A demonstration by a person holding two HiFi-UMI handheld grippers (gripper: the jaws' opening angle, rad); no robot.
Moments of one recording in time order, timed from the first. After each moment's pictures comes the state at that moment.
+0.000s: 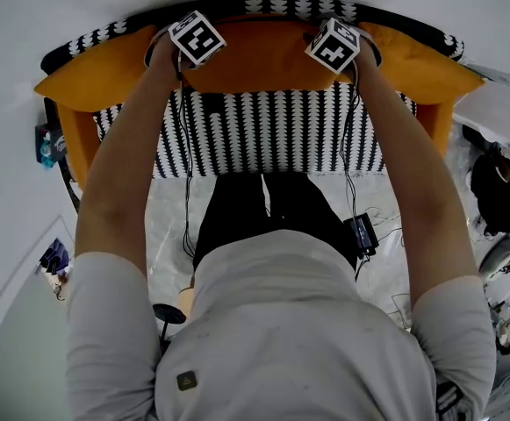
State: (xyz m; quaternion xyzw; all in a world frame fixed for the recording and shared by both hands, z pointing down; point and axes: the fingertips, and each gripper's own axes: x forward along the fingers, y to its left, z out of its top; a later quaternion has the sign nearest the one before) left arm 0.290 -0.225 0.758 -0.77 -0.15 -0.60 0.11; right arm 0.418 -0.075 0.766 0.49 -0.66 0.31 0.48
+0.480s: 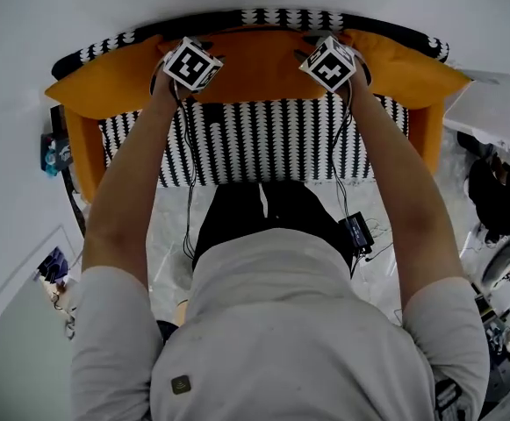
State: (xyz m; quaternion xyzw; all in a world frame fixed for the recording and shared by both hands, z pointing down) left arm 0.269 -0.186 0.695 -0.83 -0.11 -0.55 0.03; right arm 0.389 -0.056 0.707 0.54 -0.67 0.31 0.42
